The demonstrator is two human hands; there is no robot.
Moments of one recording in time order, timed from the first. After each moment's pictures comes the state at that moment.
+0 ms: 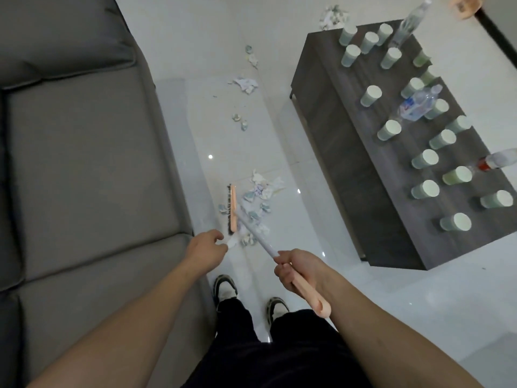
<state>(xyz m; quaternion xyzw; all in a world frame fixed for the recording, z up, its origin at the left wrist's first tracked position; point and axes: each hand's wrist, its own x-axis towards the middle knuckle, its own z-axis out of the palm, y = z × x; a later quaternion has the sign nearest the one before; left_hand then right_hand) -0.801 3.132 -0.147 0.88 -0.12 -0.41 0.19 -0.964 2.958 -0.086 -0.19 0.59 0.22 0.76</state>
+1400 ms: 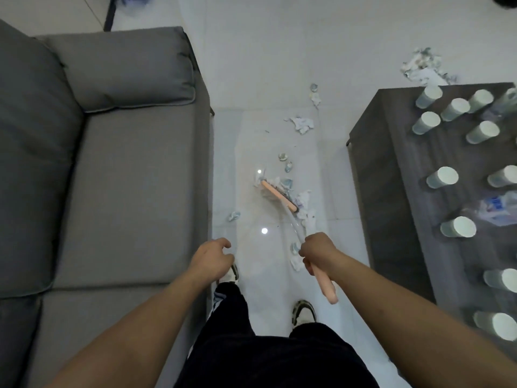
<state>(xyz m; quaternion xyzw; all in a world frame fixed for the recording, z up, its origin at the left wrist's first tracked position) -0.659 3.004 -0.141 0.92 -0.04 -0.35 0.16 -0.736 2.755 -0.120 -0.62 0.51 0.29 0.51</state>
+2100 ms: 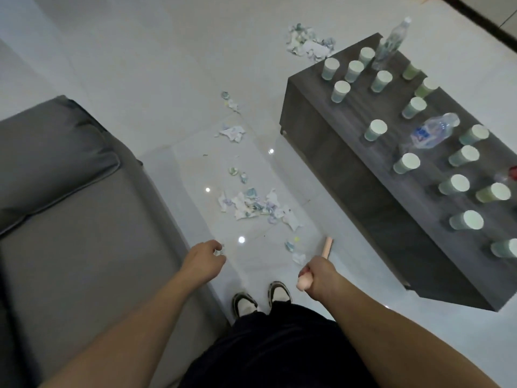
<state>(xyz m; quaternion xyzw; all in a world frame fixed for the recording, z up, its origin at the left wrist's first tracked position) -0.483 2.985 -0.140 0.88 -0.27 -0.39 0.08 -0.699 2.840 -0.119 -0.10 0.76 -0.06 0.64</state>
